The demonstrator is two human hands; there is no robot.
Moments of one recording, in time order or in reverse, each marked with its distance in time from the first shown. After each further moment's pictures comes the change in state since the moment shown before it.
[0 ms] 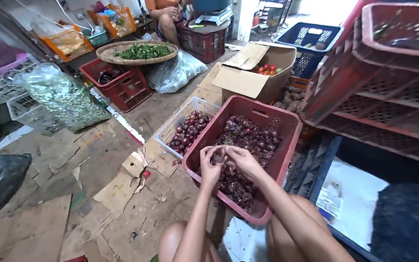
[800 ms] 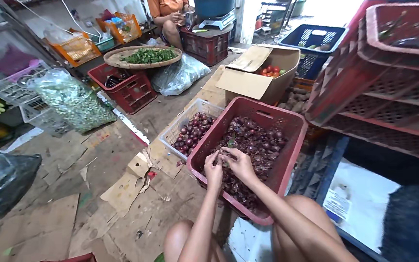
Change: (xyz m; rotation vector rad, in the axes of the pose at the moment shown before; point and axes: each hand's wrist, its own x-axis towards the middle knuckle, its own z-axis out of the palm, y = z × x) left_hand -0.012 -0.008 0.009 -0.073 0.159 -0.278; right_hand -0.003 0.023 0.027 -0.442 0.166 -0.314
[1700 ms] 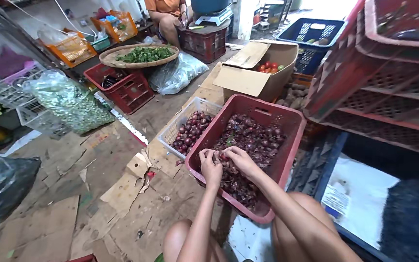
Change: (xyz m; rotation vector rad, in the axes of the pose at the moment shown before) left_hand 0.006 0.007 0.002 0.507 0.078 0.252; right_hand 0.013 0.000 -0.019 0.356 -0.203 0.406
